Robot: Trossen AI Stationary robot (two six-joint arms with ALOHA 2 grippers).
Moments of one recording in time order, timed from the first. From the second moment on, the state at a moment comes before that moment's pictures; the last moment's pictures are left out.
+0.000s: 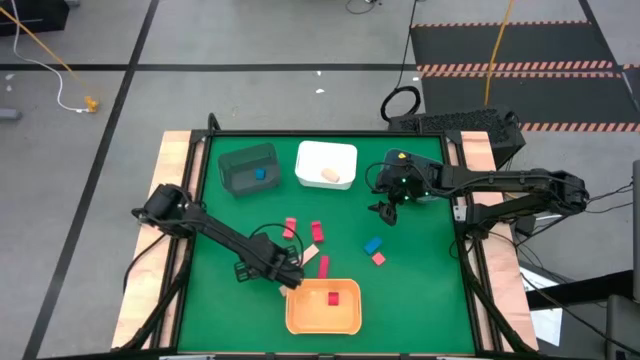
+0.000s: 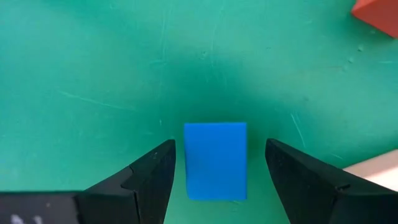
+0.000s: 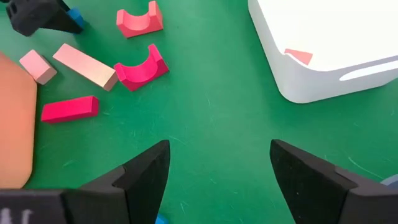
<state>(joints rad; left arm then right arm) -0.41 1.91 1.24 -1.02 -0.08 -2.31 -0.25 1.15 0.69 -0.34 -0.13 0.16</state>
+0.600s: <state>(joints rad) -0.41 1.91 1.24 -1.02 -0.08 -2.23 -0.25 1.15 0.69 -0.34 -0.13 0.14</state>
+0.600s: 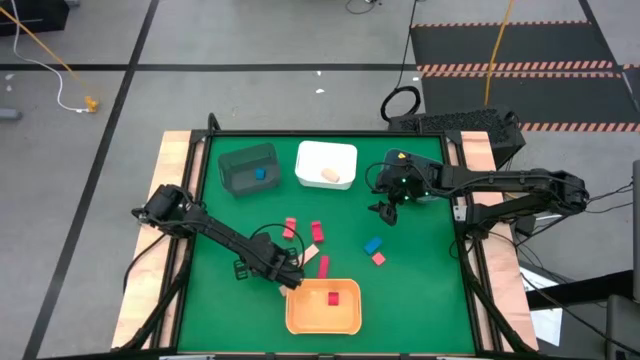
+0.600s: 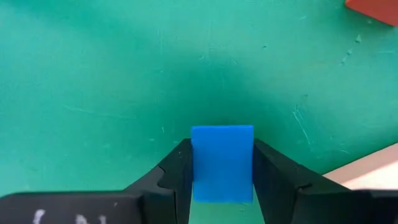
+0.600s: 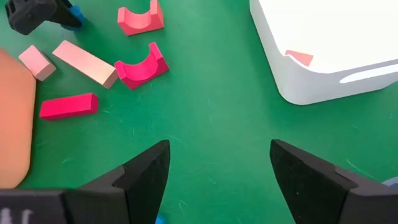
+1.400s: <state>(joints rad) 0.12 1.50 1.24 -1.33 -0.66 -1.51 -0.25 1.15 0.69 -0.29 -0.01 0.15</state>
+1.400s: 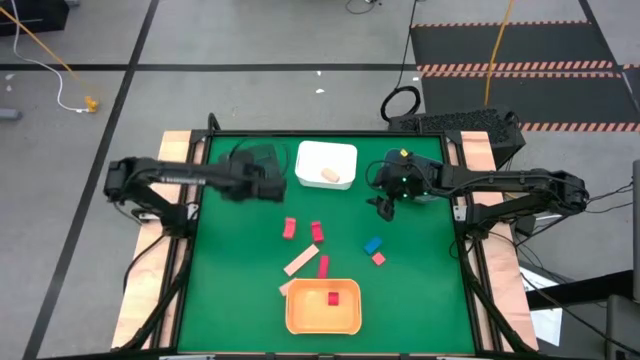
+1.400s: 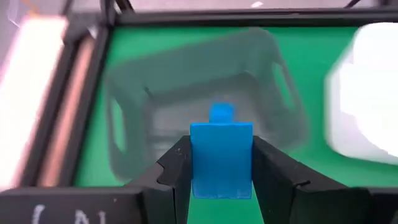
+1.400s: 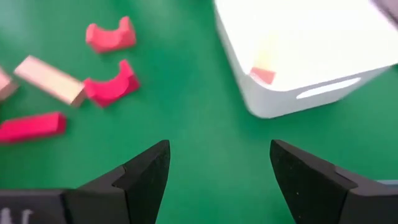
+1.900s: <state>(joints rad) 0.57 1.55 1.19 -1.12 -0.43 -0.83 -0.25 1.15 0.69 -0.21 0.11 0.36</state>
